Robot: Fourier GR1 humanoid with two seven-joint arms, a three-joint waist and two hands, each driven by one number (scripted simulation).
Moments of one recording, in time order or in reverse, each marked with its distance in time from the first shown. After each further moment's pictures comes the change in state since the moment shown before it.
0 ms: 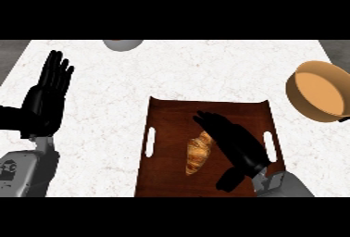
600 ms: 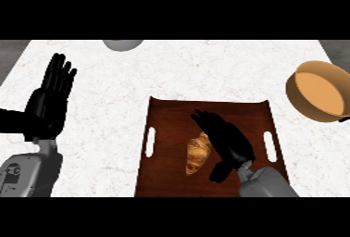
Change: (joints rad) left arm 0.017 -0.041 0.018 -0.013 -0.031 -0.023 -0.002; right arm -0.010 0.122 -0.041 0.182 0.167 -0.030 -0.025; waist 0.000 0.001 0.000
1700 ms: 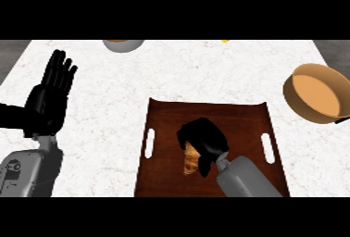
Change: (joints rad) left arm -0.028 -0.021 0.032 0.006 -0.031 -0.029 0.027; right arm -0.121 0.126 0.016 0.266 0.175 -0.127 -0.245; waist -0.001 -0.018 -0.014
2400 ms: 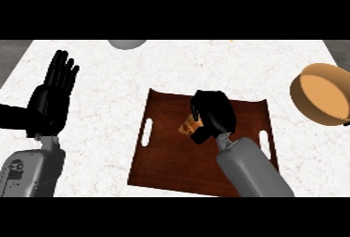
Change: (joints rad) left arm -0.001 -0.012 -0.001 0.003 -0.010 -0.010 -0.014; right arm -0.115 0.029 -0.134 -0.065 0.096 -0.073 0.362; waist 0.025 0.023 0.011
